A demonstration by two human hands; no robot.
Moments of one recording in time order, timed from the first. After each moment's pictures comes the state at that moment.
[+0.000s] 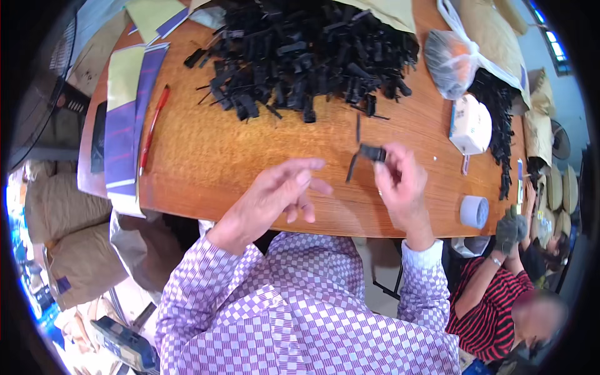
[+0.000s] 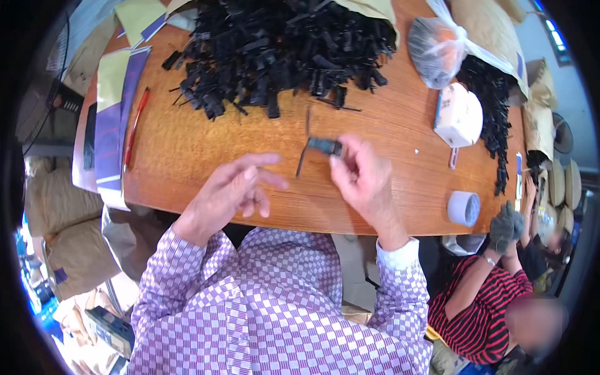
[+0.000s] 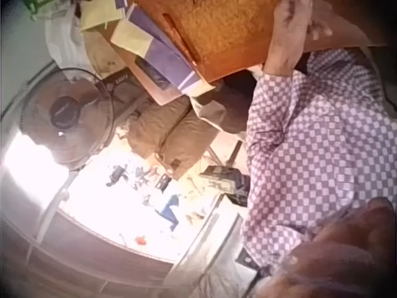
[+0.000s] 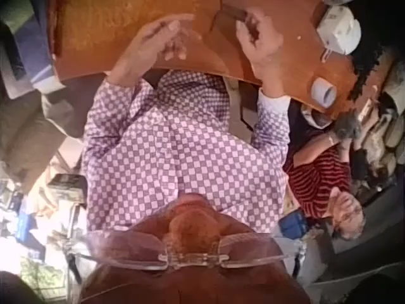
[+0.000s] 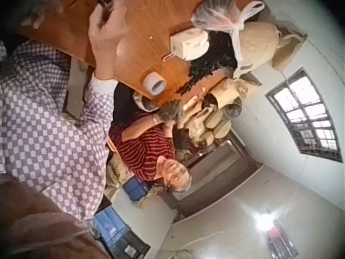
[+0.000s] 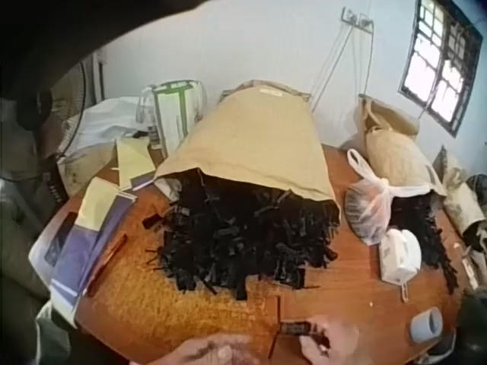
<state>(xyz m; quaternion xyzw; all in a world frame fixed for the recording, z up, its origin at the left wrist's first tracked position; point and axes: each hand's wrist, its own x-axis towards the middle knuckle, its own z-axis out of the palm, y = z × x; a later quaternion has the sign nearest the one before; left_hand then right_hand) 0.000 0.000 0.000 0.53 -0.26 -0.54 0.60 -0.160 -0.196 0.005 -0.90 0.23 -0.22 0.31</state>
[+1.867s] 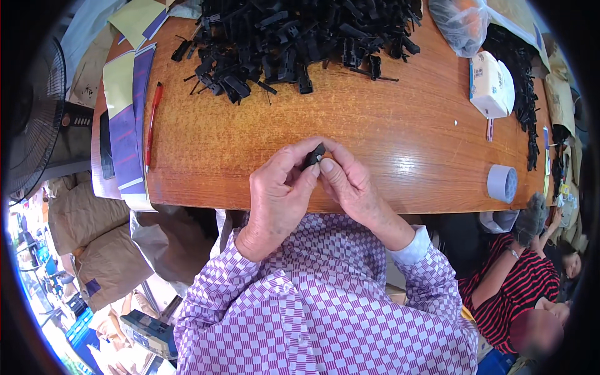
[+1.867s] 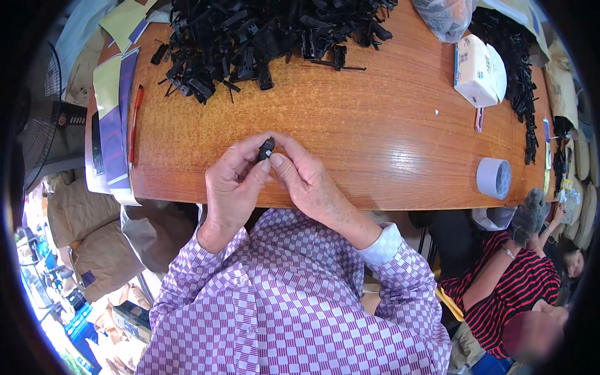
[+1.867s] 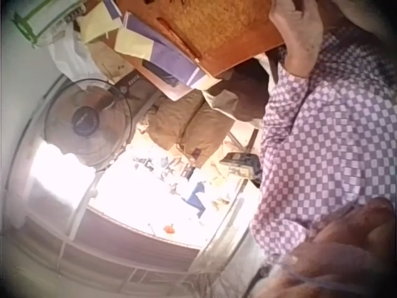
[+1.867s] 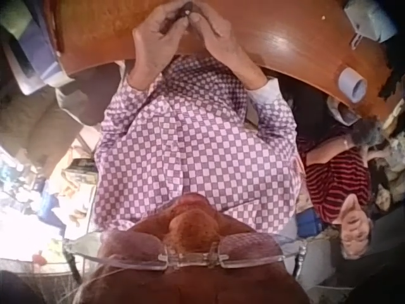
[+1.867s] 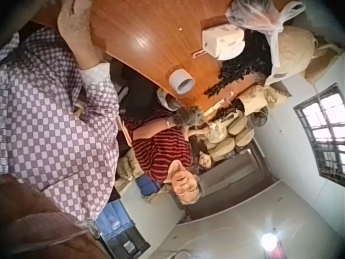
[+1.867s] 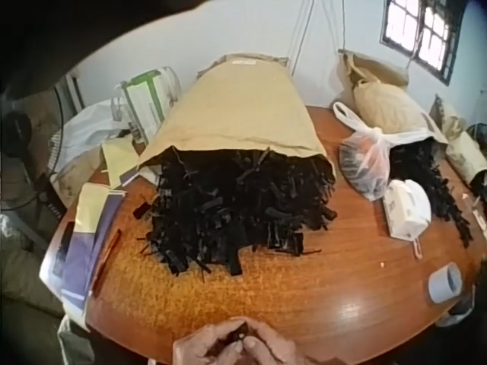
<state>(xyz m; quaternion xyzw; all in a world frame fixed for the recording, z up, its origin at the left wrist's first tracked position) -0.041 -0.007 -0.024 0.68 -0.25 -0.30 0.62 -0.136 -0.111 -0.039 -0.60 0.18 -0.12 0.77</state>
